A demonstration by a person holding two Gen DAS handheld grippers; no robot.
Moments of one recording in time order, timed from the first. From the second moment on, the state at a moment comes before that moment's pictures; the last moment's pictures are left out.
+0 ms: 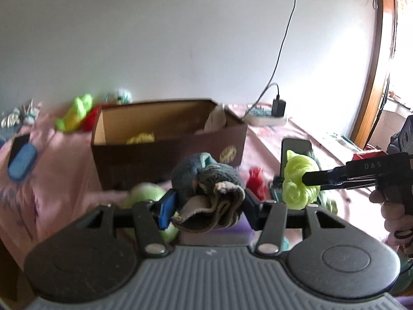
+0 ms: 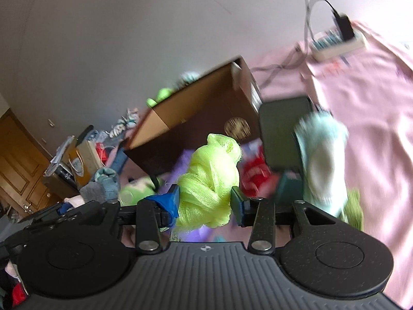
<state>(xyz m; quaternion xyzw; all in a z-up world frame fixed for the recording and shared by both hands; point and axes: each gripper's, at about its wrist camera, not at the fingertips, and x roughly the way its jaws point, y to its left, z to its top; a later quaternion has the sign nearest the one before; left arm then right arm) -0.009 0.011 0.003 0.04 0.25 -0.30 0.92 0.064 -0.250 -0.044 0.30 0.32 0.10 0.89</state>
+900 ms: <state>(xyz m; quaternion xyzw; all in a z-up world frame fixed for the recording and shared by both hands) 0.216 -0.018 0.010 0.04 0.31 -0.18 0.93 0.295 -0.200 -0.032 0.18 0.36 0.12 0.91</state>
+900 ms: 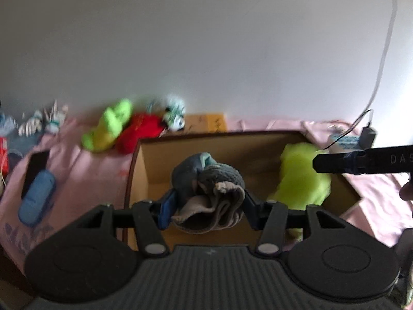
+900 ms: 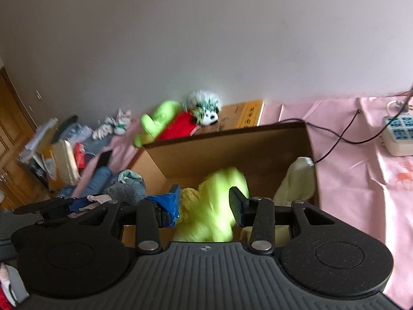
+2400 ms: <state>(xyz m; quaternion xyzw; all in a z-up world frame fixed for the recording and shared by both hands) 0.163 -0.017 0.030 0.08 0.31 -0.08 0.94 0.215 -0.197 -0.025 0.22 0.36 0.11 0.90</state>
